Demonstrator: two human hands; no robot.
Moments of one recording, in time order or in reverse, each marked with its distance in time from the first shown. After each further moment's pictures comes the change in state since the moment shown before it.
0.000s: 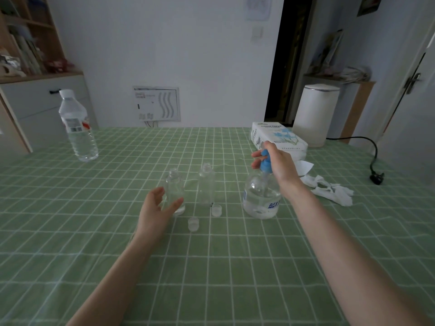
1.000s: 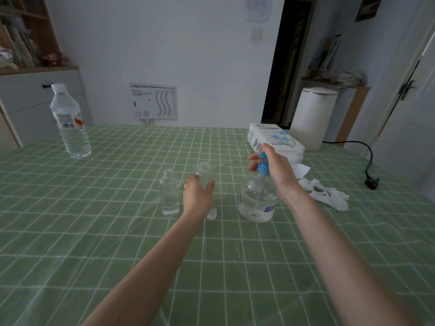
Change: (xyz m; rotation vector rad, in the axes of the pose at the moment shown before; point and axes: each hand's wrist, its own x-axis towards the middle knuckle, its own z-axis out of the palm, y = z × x) left_hand 0.018 0.042 0.090 0.143 -0.019 0.004; right_hand 0.003 0.004 -0.002 -0.049 -0.042 -0.012
